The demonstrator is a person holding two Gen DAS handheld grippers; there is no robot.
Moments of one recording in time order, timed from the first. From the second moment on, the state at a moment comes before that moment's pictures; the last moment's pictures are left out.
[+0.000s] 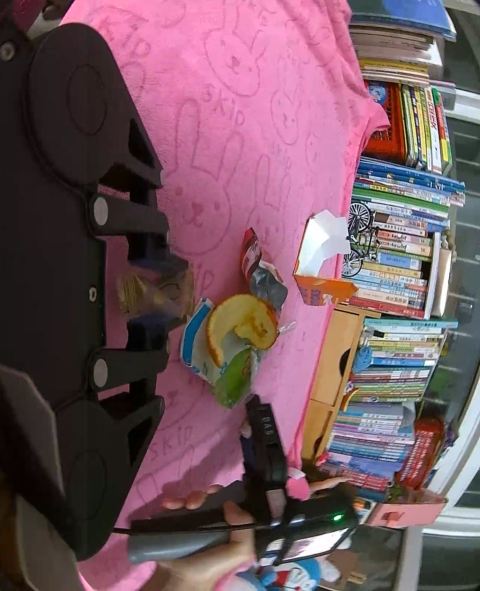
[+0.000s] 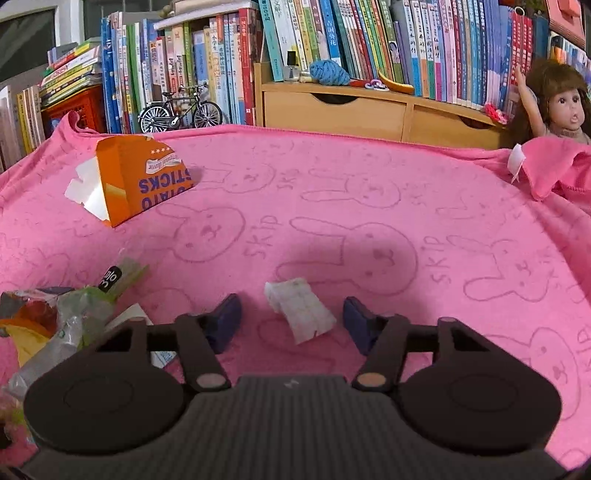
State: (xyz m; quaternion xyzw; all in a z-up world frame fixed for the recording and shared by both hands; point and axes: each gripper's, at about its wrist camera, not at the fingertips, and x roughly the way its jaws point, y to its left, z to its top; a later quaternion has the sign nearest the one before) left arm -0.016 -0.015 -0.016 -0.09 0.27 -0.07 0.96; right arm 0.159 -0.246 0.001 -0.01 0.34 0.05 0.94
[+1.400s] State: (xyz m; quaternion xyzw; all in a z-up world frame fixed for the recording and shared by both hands) left arm -0.110 0.000 0.004 -0.08 0.24 -0.10 0.96; right arm -0.074 -0.231 0.015 0.00 0.25 0.15 0.96
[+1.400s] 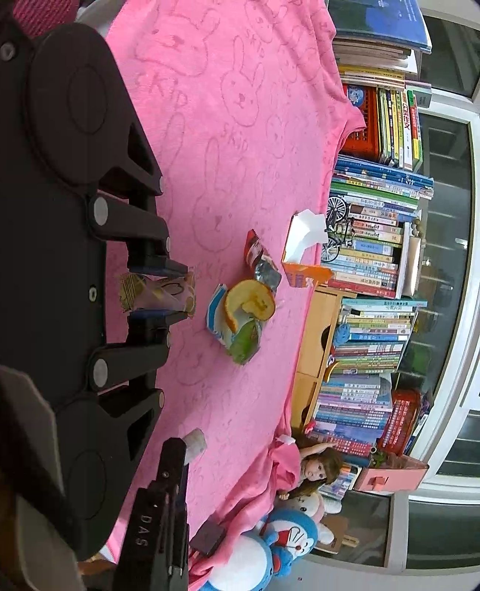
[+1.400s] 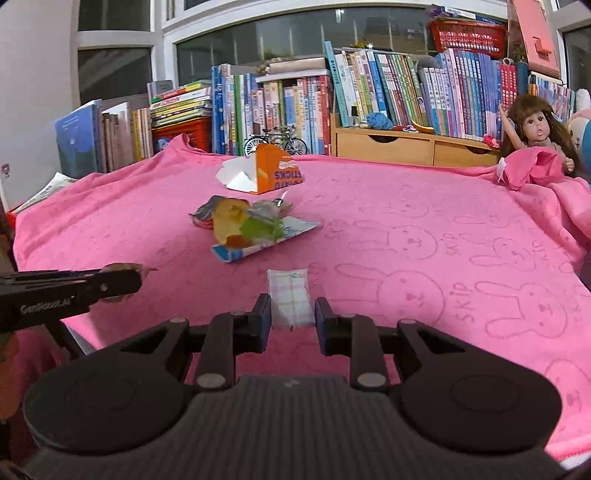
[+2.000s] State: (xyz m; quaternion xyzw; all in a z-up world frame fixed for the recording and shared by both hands) left arm -0.155 0.002 -0.035 -0.07 0.35 -0.14 0.92; right arm -0.150 -0.217 -0.034 0.00 0.30 0.17 0.94
